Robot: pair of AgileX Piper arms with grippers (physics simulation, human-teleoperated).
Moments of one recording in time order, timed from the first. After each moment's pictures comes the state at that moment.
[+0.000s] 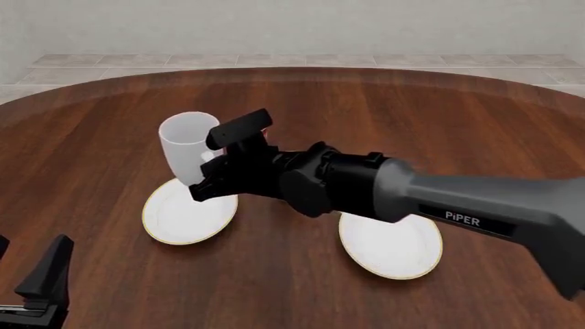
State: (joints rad) left arm -0.03 0.00 -0.03 -0.01 0.00; right arm 0.89 1.84 -1.35 0.06 0.14
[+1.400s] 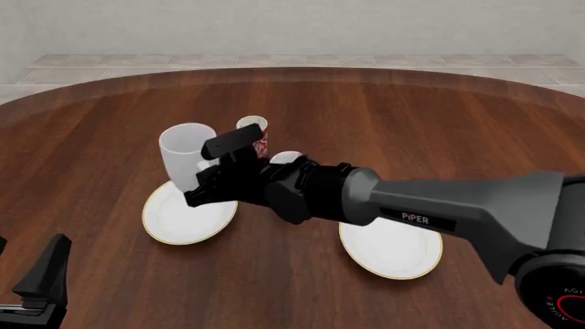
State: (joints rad) left arm -0.03 0.00 -0.03 -0.01 0.00; right arm 0.89 1.96 -1.40 -0.01 0.18
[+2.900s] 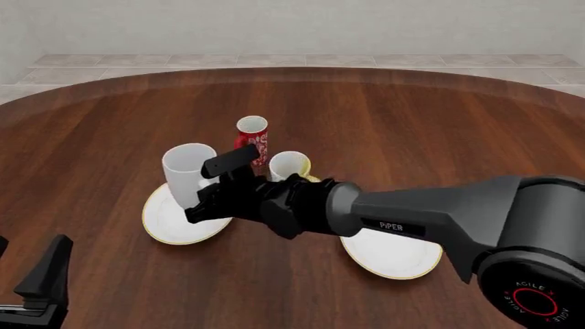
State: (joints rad) left arm -0.03 0.00 -0.03 -0.01 0.00; right arm 0.90 2.04 -1.38 -0.06 0.21
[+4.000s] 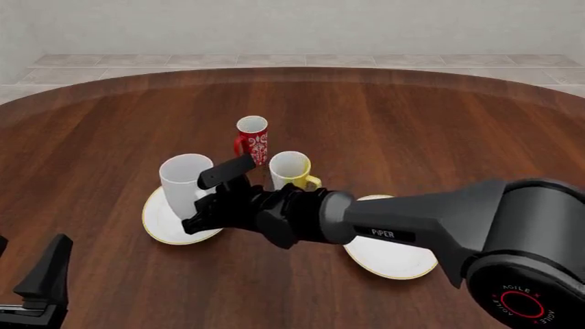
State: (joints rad) left arm -0.03 0.00 -0.03 -0.01 0.00; right arm 0.92 2.06 -1.36 -0.08 0.22
